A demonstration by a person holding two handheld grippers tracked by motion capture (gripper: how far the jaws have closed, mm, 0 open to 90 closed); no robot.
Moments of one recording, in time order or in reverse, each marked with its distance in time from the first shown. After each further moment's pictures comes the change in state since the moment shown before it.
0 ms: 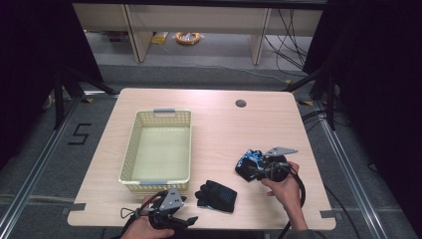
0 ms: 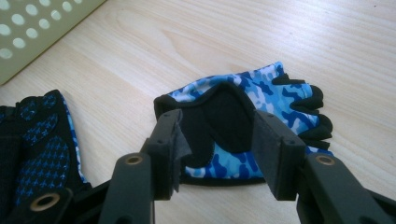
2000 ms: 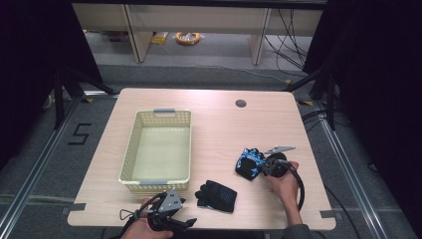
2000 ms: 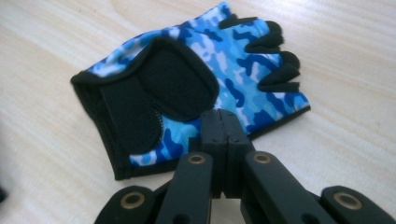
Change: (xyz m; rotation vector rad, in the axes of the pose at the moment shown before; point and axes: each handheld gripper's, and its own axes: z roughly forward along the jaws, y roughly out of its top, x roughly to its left) left arm 0.000 -0.005 0.000 0.015 -0.001 0.025; right arm -0.020 -0.009 0.021 0.152 -0.081 0.141
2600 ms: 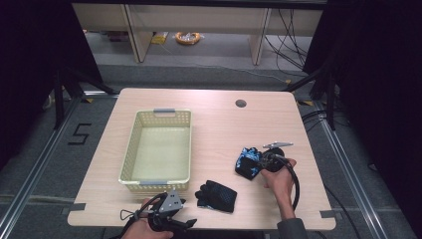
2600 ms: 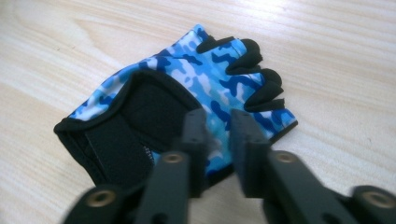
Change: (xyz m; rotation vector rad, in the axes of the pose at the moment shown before) left arm -0.003 -0.001 0.001 -0.003 -0.009 -0.031; right arm 0.000 0.014 0.009 -0.036 -0.093 0.068
